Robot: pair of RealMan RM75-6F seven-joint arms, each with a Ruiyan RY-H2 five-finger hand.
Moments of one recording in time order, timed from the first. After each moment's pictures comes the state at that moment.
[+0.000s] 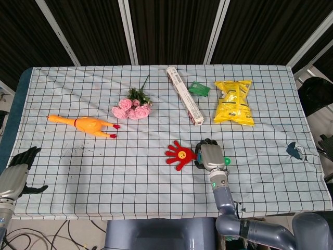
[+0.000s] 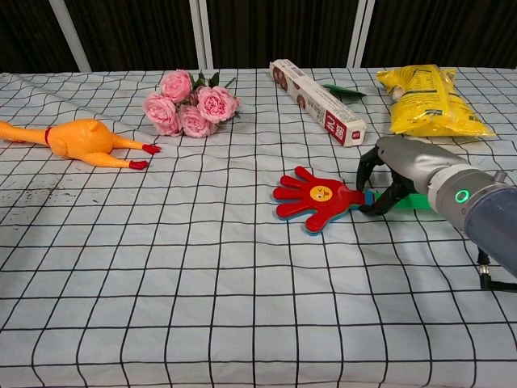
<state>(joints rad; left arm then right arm) -0.20 -1.01 -0.03 -1.85 1.21 1.21 0.10 0.66 -1.80 0.26 -1.44 -0.77 1.16 -0.61</state>
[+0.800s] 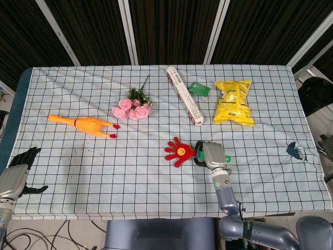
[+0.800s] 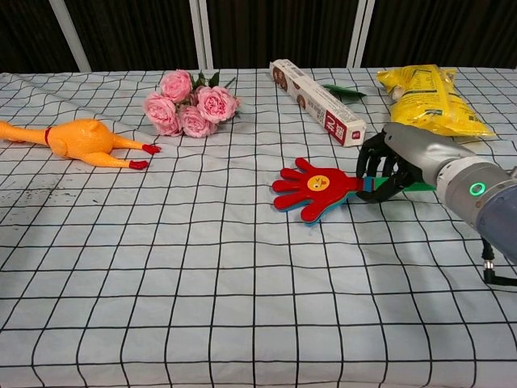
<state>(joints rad) -0.20 -1.01 -0.03 -1.85 1.20 1.20 0.10 0.62 -1.78 0.26 -1.43 -0.90 1.16 -0.44</state>
